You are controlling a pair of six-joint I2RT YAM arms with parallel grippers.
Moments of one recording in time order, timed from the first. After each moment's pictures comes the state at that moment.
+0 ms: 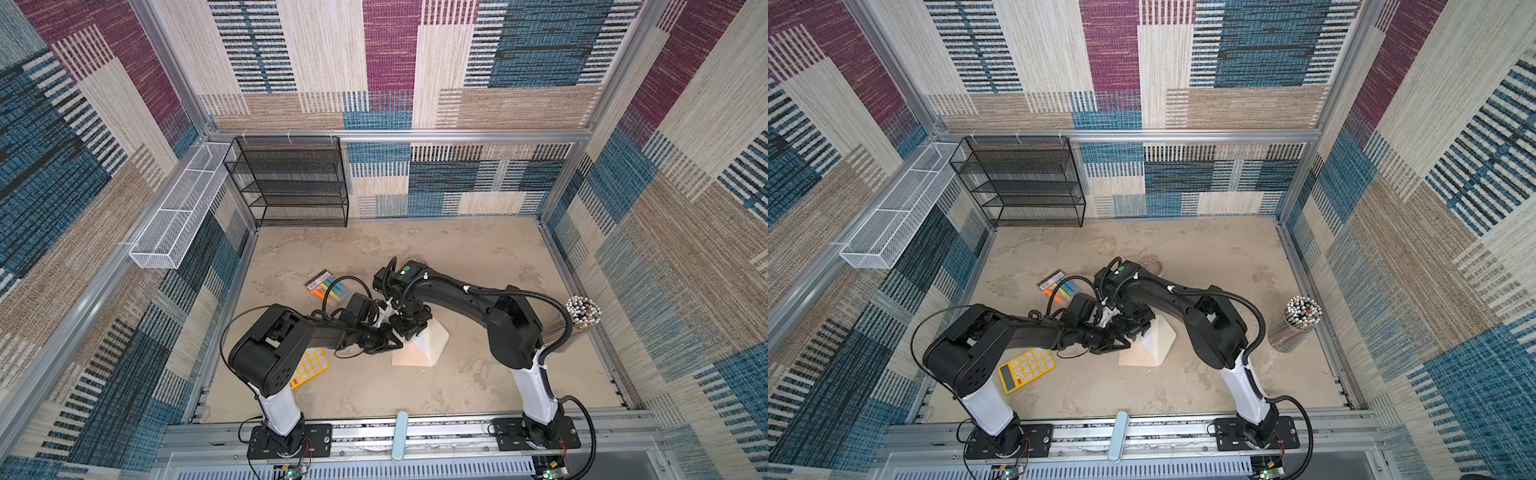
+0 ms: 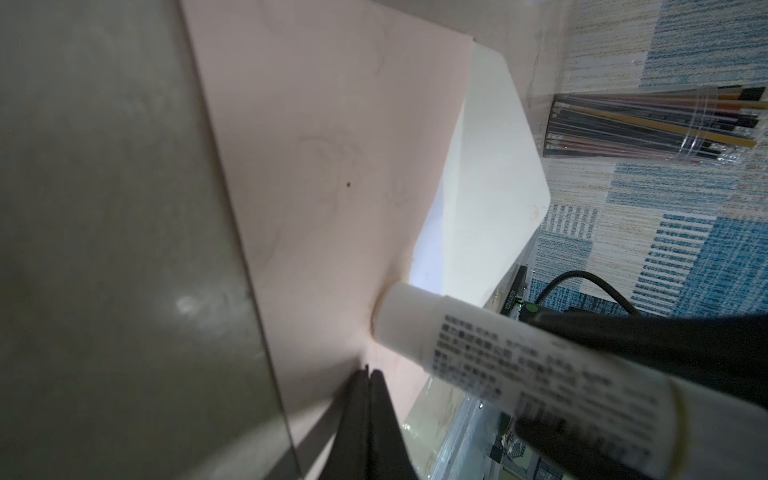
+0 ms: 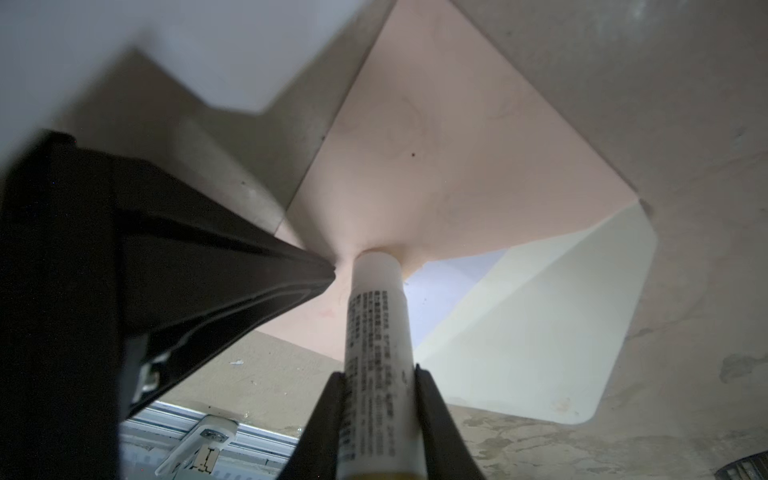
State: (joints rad) left arm -0.55 1.76 0.66 0.12 0.73 -0.66; right arm 0.86 2.13 1.78 -1.34 -0.03 0.32
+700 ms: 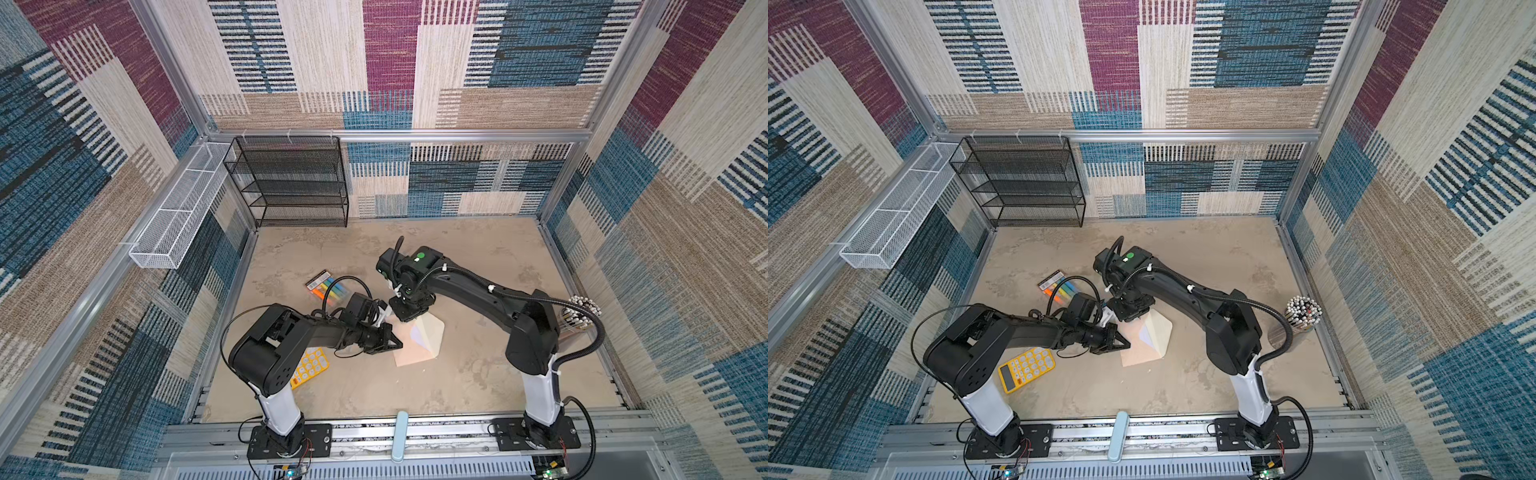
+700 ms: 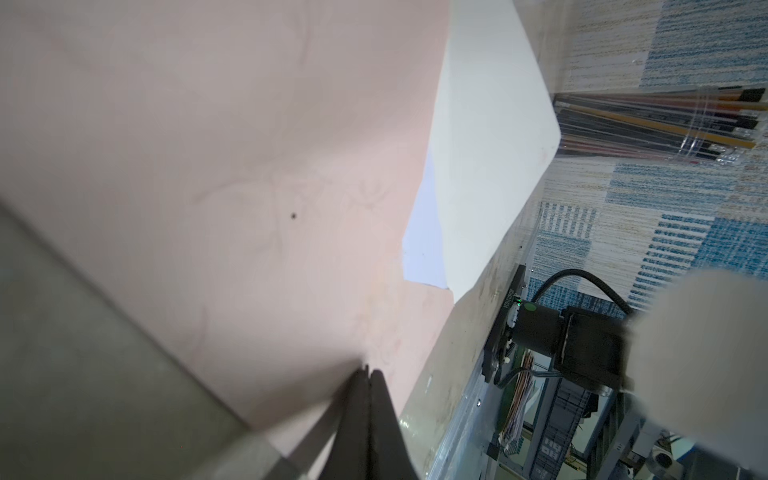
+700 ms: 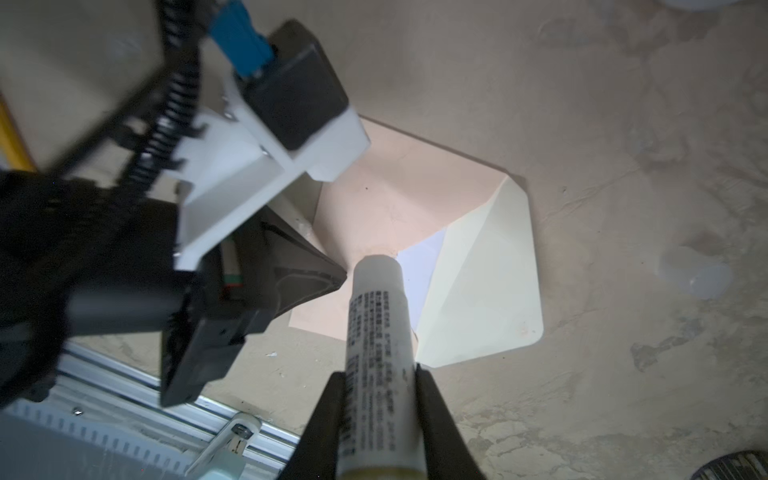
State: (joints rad) left arm -0.55 1.76 0.68 0.10 0.74 -0.66; right arm 0.85 1.97 1.89 -1.33 -0.02 0.31
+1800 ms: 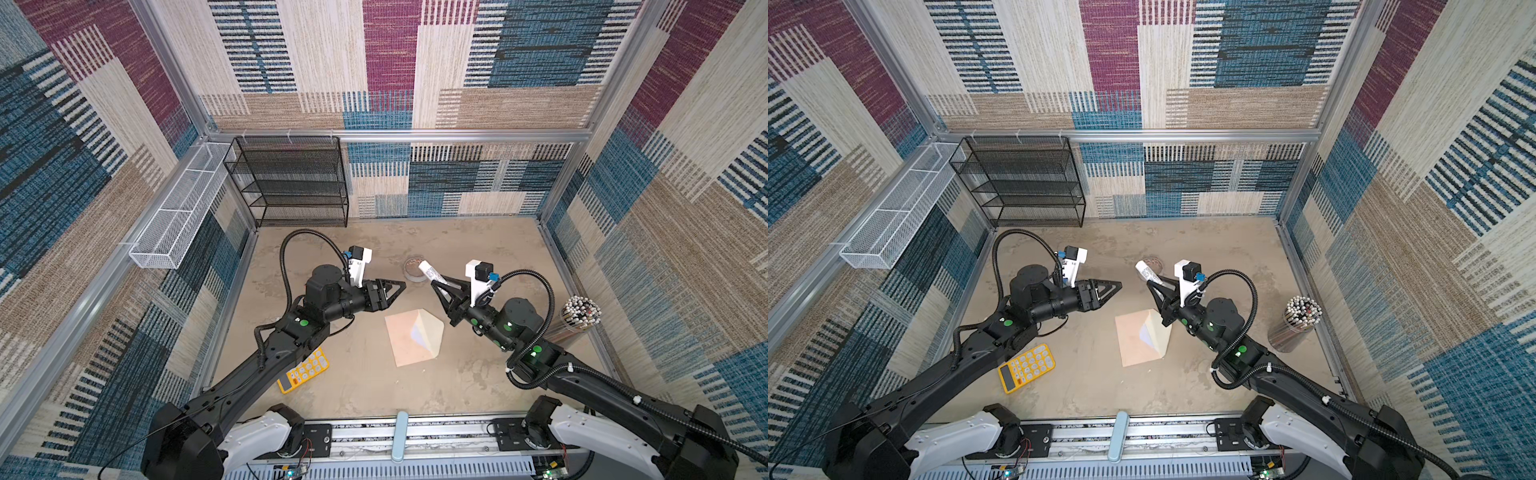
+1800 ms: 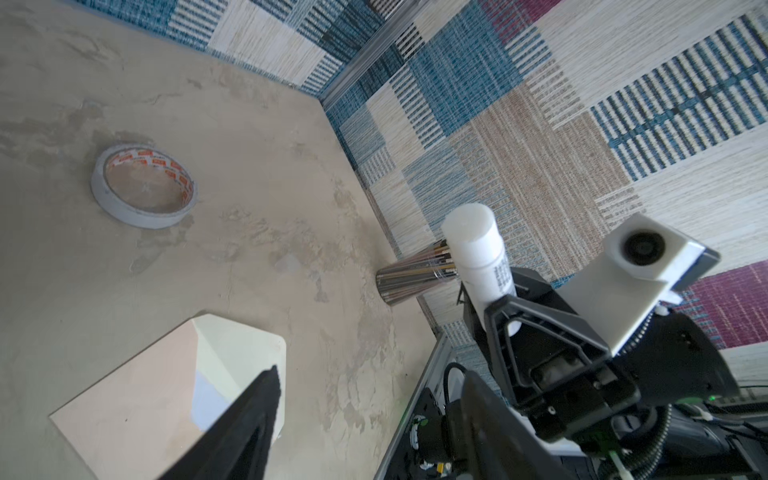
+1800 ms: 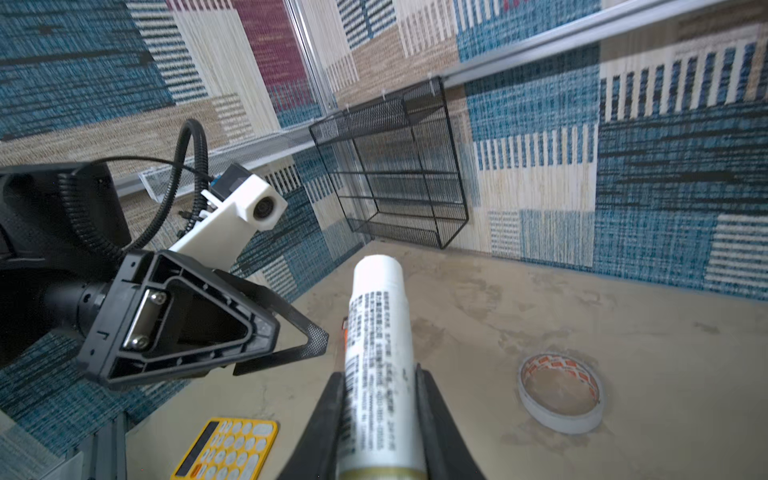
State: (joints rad) left arm -0.55 1.13 0.82 0.11 0.50 -0.77; right arm 0.75 0.95 0.55 0.52 -0.01 0.28
